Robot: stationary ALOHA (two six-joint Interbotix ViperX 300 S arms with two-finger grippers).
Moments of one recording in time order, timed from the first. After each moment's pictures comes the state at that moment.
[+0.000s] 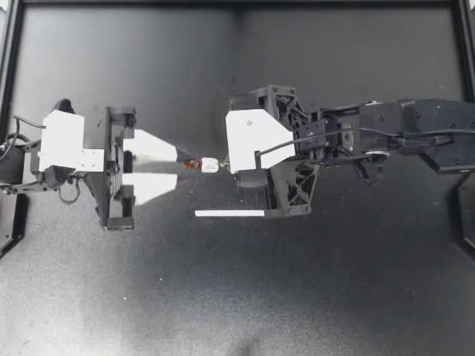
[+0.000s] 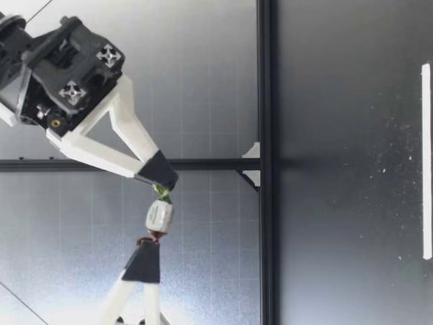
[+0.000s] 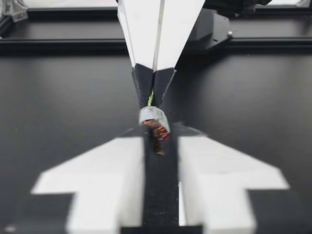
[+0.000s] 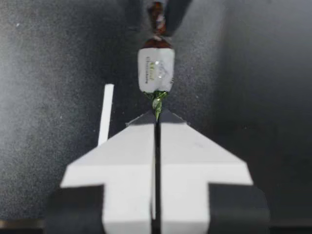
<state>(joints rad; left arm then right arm) 0.05 -0.30 1.03 -0.01 -0.58 0.05 -0.06 -0.04 0.34 -0.15 0.55 -0.12</state>
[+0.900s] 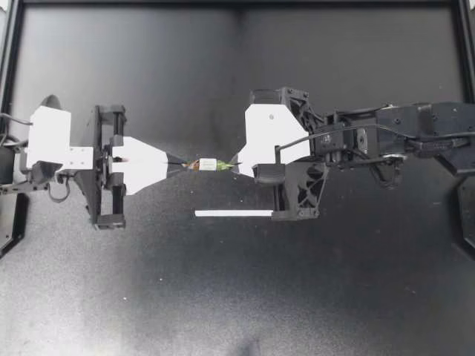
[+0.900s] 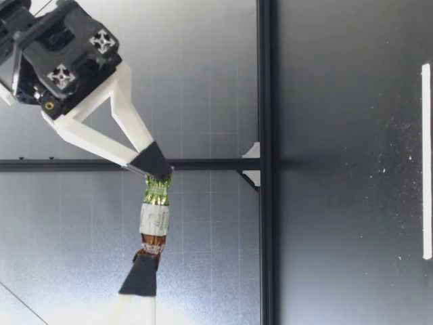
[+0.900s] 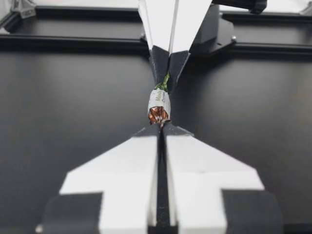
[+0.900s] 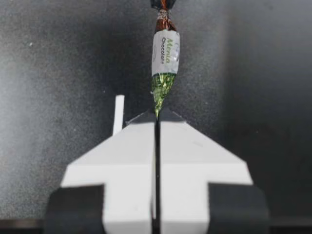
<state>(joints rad) 0.05 -0.35 1.07 -0.06 -0.58 0.05 -0.06 -0.10 0.43 -0.15 0.46 -0.05</state>
